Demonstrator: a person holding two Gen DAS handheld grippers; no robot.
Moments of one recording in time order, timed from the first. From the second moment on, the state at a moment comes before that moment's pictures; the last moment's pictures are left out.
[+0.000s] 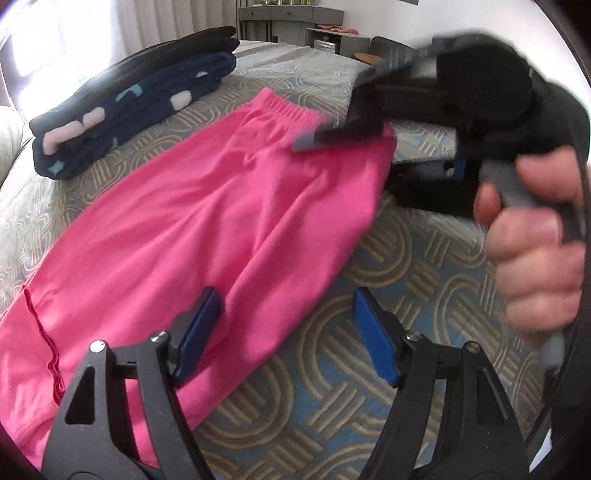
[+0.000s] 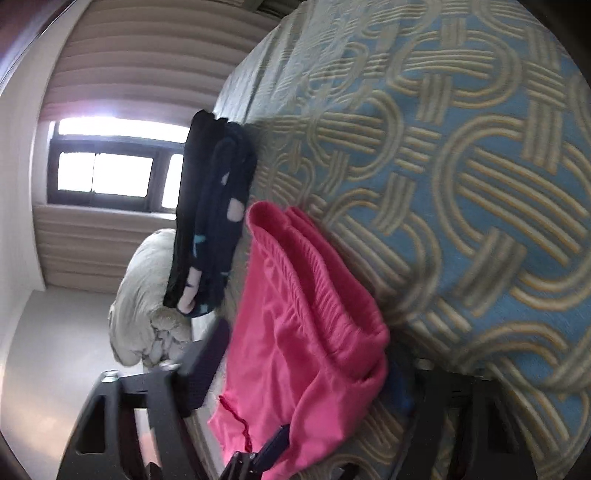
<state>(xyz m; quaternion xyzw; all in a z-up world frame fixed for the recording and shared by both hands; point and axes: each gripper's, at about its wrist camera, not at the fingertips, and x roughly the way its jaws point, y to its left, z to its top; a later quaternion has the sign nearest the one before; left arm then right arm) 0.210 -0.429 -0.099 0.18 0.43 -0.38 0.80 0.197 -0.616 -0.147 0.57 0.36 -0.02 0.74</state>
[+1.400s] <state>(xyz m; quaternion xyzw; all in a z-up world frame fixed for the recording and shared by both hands) 0.247 -0.285 0.004 -0.13 0.36 -0.41 0.83 0.254 -0.465 0.033 0.40 0.37 0.10 0.83</state>
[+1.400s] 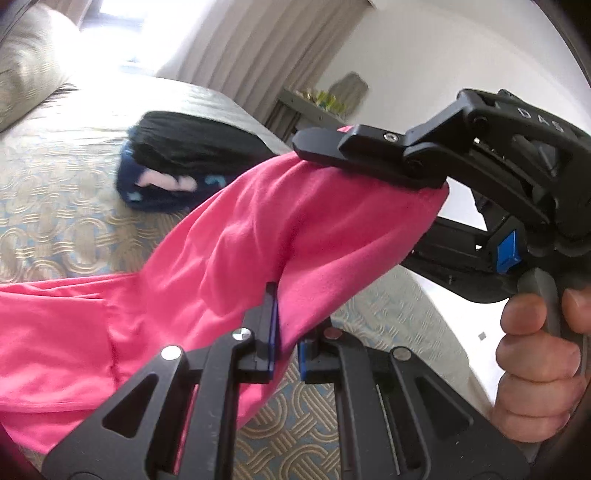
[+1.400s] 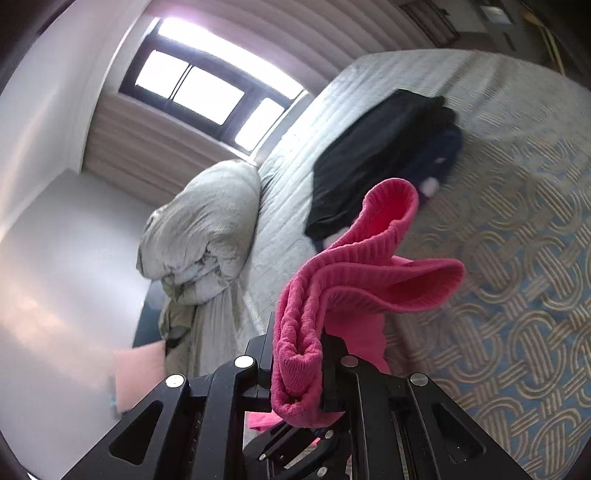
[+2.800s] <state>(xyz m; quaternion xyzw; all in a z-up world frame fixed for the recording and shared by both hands) 0.218 0.053 -0.072 -0.31 0.35 -0.15 0.87 0.315 -0.107 -0.061 0.26 0.54 0.28 0.76</state>
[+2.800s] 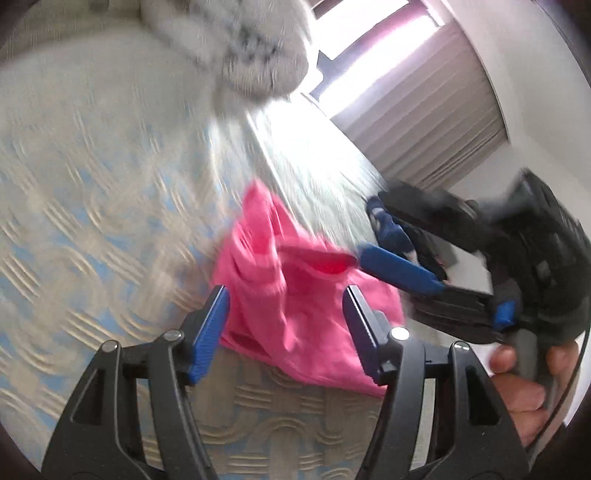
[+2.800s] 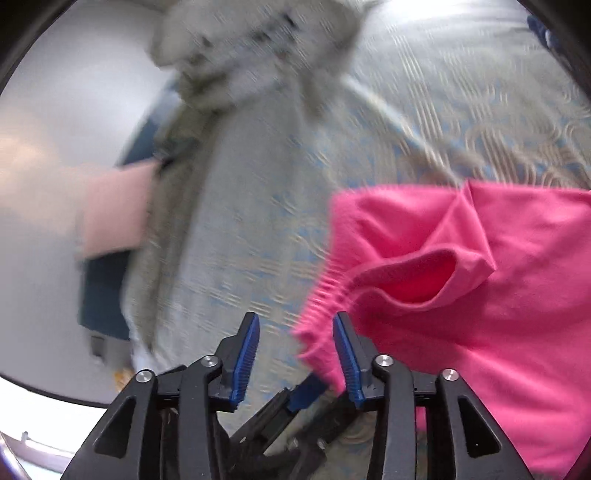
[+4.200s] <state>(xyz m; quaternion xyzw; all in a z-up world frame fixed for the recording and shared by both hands) 0.262 0.087 -0.110 -0.34 0.33 -0.28 0.83 0.354 -0.166 -0.139 0.37 0.52 0.16 0.76</state>
